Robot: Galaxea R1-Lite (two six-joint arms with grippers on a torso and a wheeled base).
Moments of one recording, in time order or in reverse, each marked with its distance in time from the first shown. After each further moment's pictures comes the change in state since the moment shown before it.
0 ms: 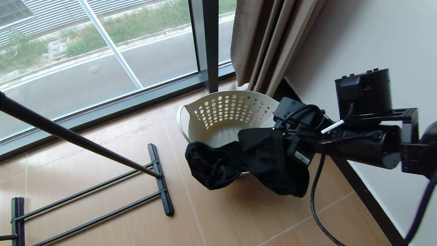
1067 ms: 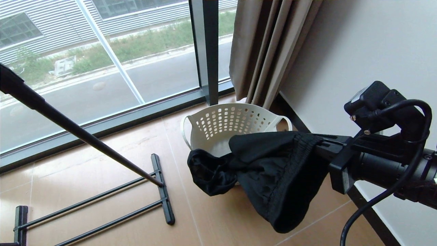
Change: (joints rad) left arm -0.001 0.000 -0.001 0.004 -0.008 0.002; right arm 0.133 -0.297 0.295 -0.192 -0.047 0.399
